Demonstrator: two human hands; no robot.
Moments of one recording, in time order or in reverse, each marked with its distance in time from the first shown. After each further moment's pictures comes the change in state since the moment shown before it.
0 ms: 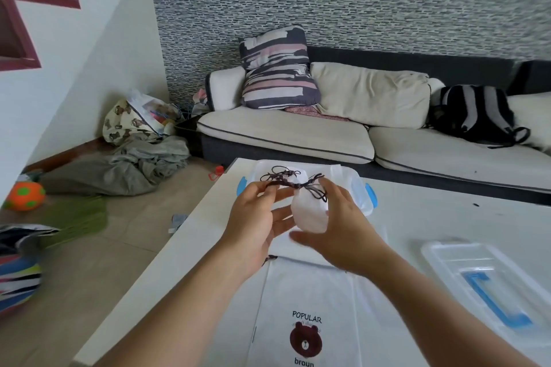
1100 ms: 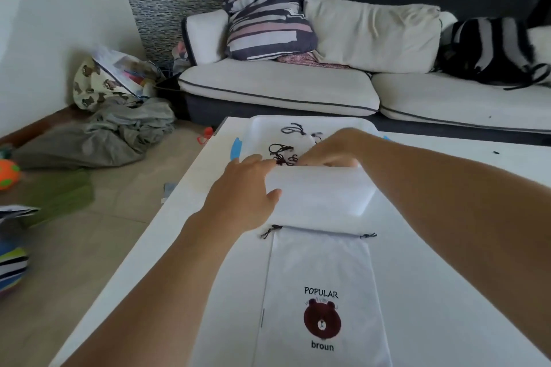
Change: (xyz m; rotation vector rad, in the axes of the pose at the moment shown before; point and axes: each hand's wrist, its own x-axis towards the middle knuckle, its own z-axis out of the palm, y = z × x) left_hand 0.079 -0.030 -0.054 1.663 -0.203 0.314; right_hand 0.178 0.052 0.018 -0.354 -0.754 0.511
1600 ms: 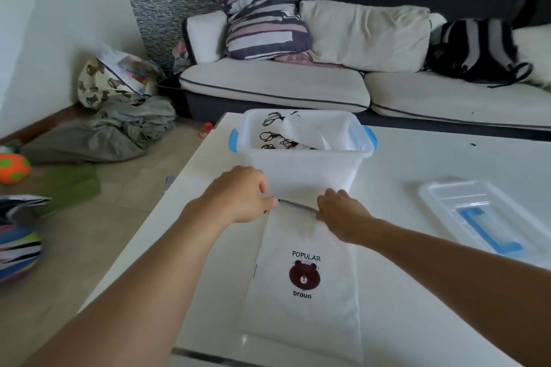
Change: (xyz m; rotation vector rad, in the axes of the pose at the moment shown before) left_hand -0.033 0.007 0.001 0.029 -0.177 -0.098; right_hand -0.018 0.087 0.150 -0.425 0.510 -0.231
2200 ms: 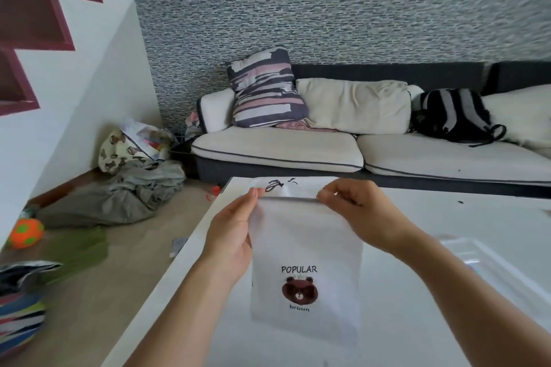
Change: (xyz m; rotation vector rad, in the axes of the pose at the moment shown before) left_hand -0.038 0.042 -0.050 -1.803 0.258 -0.072; right_hand -0.102 -0.010 -0.159 0.992 0.532 -0.149
